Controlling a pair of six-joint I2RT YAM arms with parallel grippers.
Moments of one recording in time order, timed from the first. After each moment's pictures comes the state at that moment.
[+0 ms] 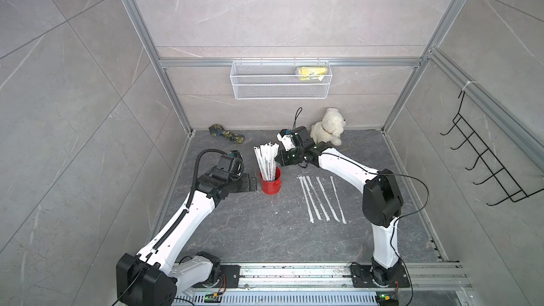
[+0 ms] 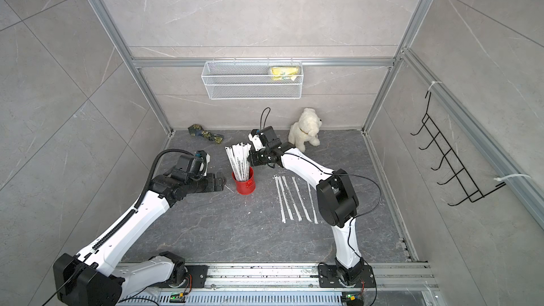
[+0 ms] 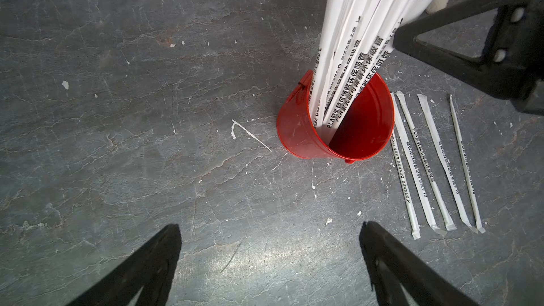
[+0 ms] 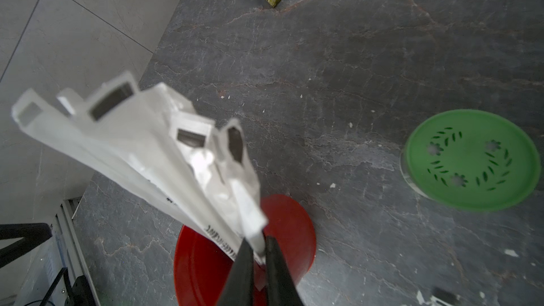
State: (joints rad) left arm -0.41 1.15 1.02 -0.76 0.01 -0.37; right arm 0.62 2.04 1.73 -0.47 -0.33 0.31
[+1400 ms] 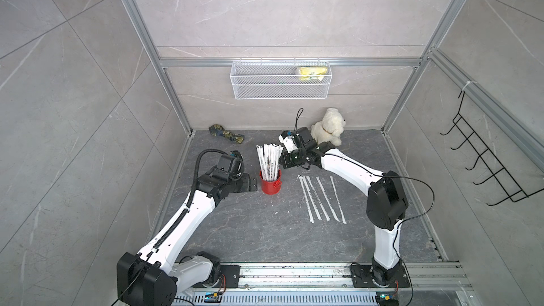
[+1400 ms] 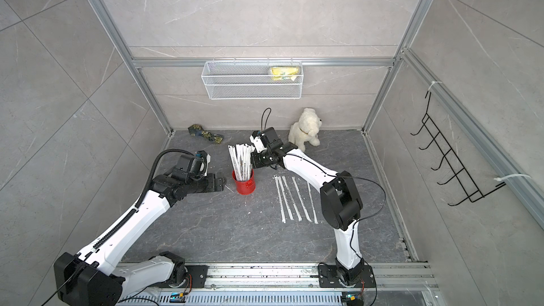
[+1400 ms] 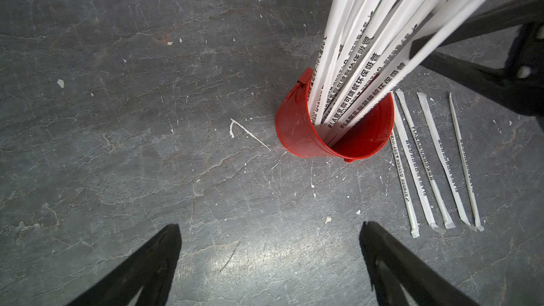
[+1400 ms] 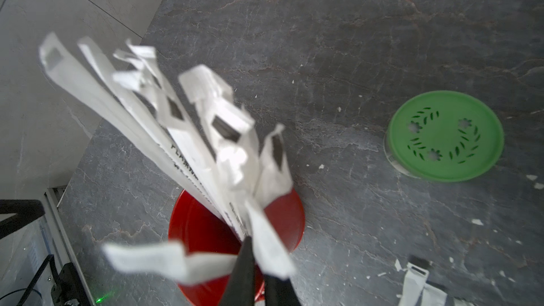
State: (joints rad) left arm -0.41 1.16 1.02 -0.76 0.02 -0.37; right arm 0.62 1.98 1.69 -0.52 -0.30 0.27
